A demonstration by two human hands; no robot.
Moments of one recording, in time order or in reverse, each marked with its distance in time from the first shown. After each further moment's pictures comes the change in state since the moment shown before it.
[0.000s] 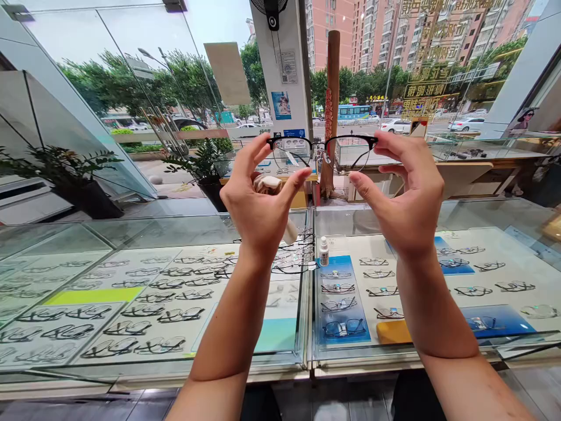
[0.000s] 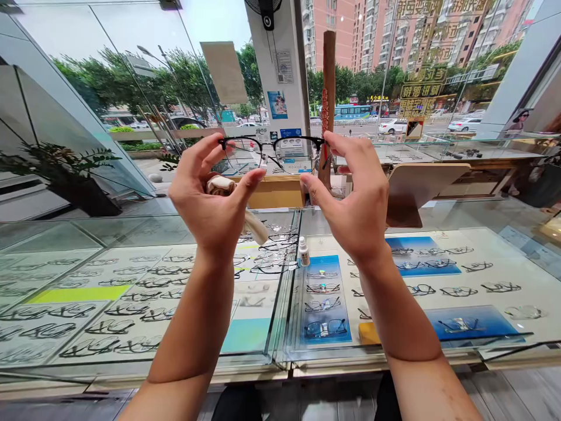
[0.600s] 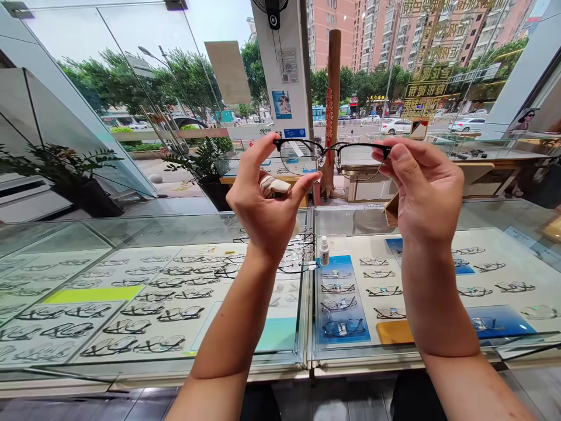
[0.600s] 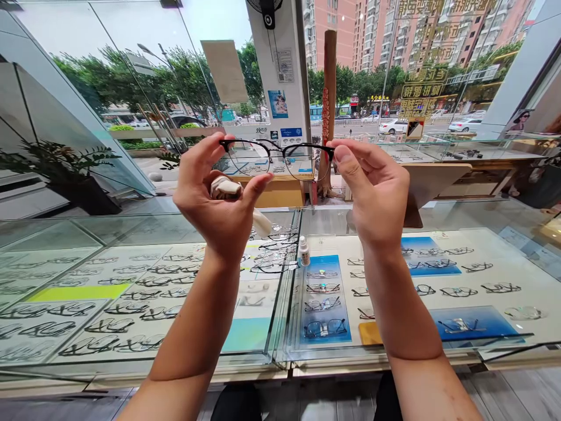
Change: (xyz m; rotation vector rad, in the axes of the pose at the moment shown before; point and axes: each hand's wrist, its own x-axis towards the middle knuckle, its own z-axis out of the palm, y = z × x) left_hand -0.006 0.002 0.007 0.012 0.013 0.005; right_hand 0.008 0.017 0.007 0.387 0.120 0.195
